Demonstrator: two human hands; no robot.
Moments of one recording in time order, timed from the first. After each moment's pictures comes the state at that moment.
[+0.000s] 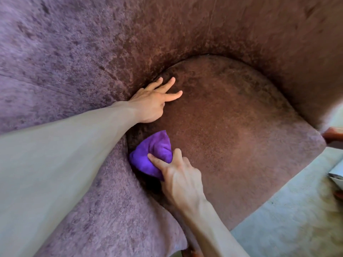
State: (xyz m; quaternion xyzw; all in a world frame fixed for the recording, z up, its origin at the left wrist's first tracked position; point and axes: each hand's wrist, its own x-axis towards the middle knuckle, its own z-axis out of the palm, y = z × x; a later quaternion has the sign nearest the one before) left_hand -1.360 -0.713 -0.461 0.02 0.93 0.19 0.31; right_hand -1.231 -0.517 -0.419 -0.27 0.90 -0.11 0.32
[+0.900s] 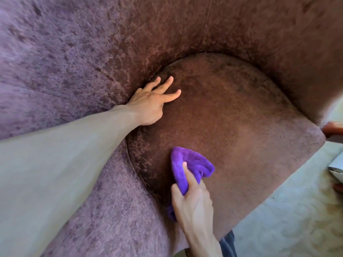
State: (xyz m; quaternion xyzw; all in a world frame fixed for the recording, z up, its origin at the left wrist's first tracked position) left_hand -1.355 -0.710 -0.466 0.03 0.94 0.17 0.28; right_hand -1.182 -0.486 -0.406 0.11 0.87 -0.31 0.36
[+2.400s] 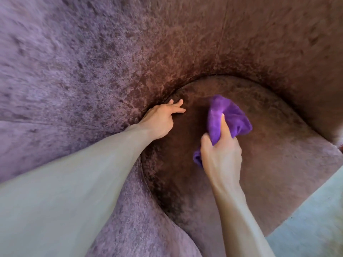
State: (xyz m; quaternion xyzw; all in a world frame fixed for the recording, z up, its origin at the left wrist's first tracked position) left_hand -1.366 -0.715 -0.447 -0.06 0.91 0.34 0.23; right_hand -1.328 -0.524 -0.391 0.15 0.91 -0.33 0.21
